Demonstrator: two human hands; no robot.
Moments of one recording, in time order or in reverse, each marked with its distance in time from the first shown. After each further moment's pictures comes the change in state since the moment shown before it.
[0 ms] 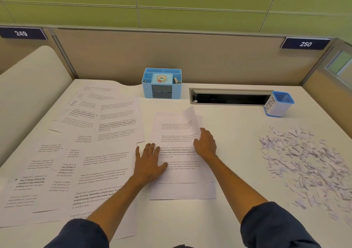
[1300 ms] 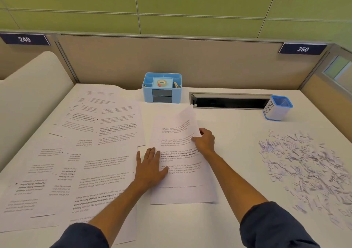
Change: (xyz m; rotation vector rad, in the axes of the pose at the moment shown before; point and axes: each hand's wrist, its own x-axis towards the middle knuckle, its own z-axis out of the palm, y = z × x) left_hand -0.004 0.004 0.003 0.031 -0.018 -0.010; right_hand 0.010 -0.013 -0.009 0.441 0.024 0.073
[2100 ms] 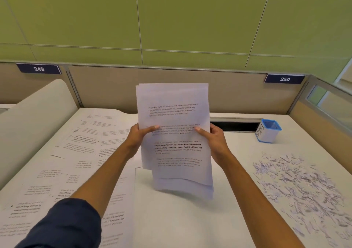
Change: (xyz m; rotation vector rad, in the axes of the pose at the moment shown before) left_hand 0.041 -0.009 -0.172 -1.442 0.155 0.047; right_hand -0.057 -0.100 -0.088 0.602 -0.278 -0.272
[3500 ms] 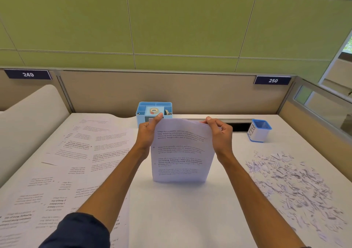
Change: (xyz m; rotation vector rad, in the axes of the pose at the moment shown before) left_hand -0.004 0.020 0.059 -0.189 0.040 0.064; right_hand -0.008 -0.018 -0.009 -0.222 0.326 -0.295
